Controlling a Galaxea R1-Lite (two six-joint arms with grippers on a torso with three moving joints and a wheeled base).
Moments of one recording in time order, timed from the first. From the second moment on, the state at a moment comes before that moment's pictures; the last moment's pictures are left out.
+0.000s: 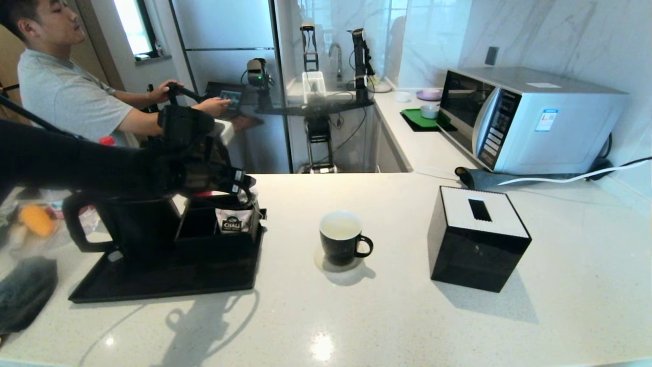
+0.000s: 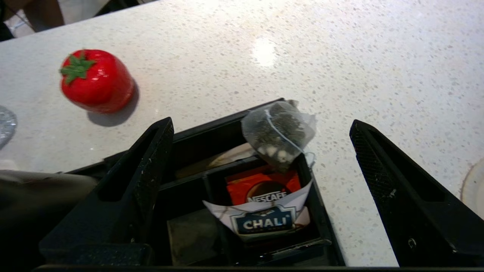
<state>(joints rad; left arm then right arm) -0.20 1.98 -1.35 -0.11 0.11 0.09 0.00 0.00 0.00 0.00 0.02 -0.07</state>
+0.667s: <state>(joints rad) -0.22 2.05 -1.36 -0.11 0.06 0.08 0.00 0.00 0.00 0.00 0.02 -0.07</state>
